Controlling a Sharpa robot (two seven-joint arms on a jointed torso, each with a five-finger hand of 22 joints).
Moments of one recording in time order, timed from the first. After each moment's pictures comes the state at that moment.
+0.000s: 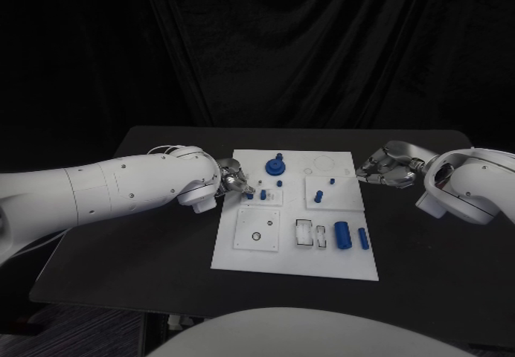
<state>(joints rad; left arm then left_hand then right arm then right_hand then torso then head) 1.23 -0.73 -0.20 1.36 -0.89 -0.05 -0.43 1.14 -0.03 0.46 0.12 0.39 0.86 0.06 0.41 1.20 1.46 -0.01 1.57 1.31 1.47 -0.05 1.57 1.31 0.01 1.47 -0.06 1.57 1.31 1.34 -0.90 -0.25 1.45 -1.01 -0.14 -0.08 1.46 -0.01 0.18 0.27 0.42 0.95 0.14 0.07 0.11 1.46 0.06 1.54 1.31 1.46 -0.01 1.52 1.31 0.05 1.42 0.10 1.29 1.31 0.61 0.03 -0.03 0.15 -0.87</state>
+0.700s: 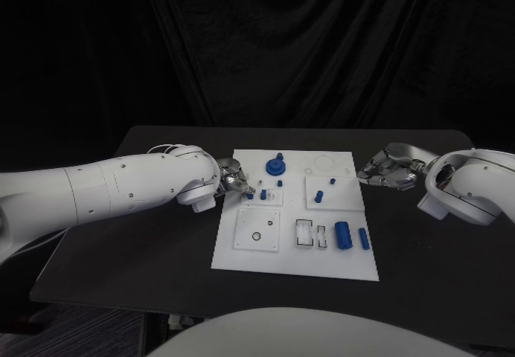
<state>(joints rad) 1.23 -0.73 -0.20 1.36 -0.91 -0.04 -0.43 1.13 -0.03 0.47 0.12 0.36 0.86 0.05 0.40 1.19 1.46 -0.01 1.57 1.31 1.47 -0.05 1.57 1.31 0.01 1.47 -0.06 1.57 1.31 1.34 -0.90 -0.25 1.45 -1.01 -0.13 -0.10 1.46 -0.01 0.18 0.27 0.42 0.95 0.14 0.07 0.11 1.46 0.06 1.54 1.31 1.46 -0.01 1.52 1.31 0.05 1.42 0.10 1.28 1.31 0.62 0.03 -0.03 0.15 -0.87</state>
